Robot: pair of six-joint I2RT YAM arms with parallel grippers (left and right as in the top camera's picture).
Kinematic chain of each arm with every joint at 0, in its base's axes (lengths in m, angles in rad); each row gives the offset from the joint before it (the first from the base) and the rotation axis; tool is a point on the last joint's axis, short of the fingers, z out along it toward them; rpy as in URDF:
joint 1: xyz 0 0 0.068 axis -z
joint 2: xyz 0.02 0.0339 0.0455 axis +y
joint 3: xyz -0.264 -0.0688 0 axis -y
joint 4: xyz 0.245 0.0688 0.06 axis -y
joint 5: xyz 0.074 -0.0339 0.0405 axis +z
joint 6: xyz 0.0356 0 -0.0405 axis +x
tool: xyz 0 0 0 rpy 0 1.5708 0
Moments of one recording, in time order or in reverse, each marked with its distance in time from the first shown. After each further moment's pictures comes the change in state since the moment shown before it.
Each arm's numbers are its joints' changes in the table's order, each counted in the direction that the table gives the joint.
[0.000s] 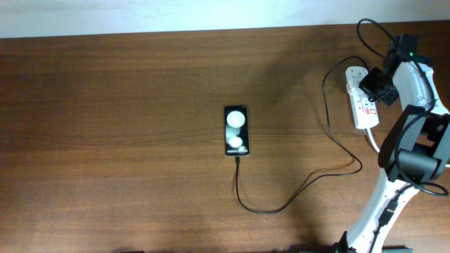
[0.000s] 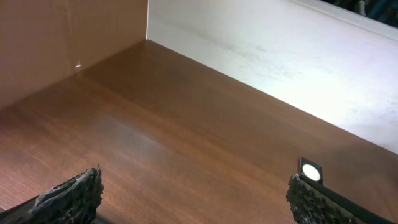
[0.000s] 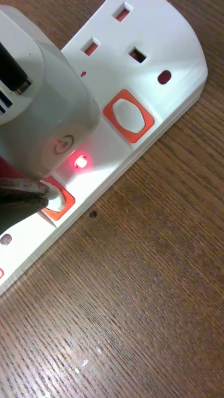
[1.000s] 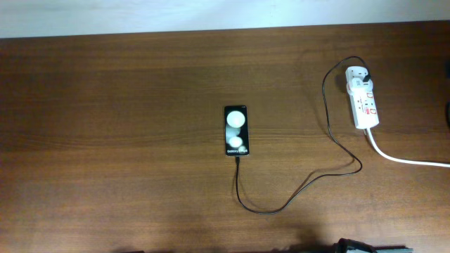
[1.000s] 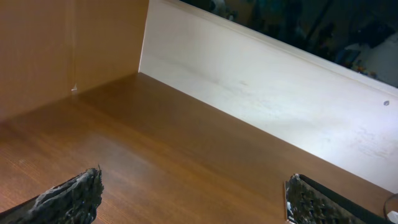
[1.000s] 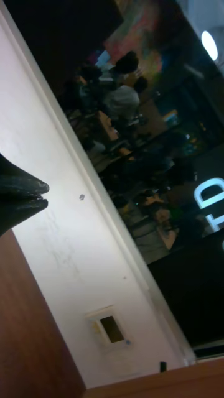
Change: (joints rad) left arm -0.003 -0.199 0.013 0.000 0.000 0.000; right arm -0.051 -1.182 -0.032 0.176 0.206 0.029
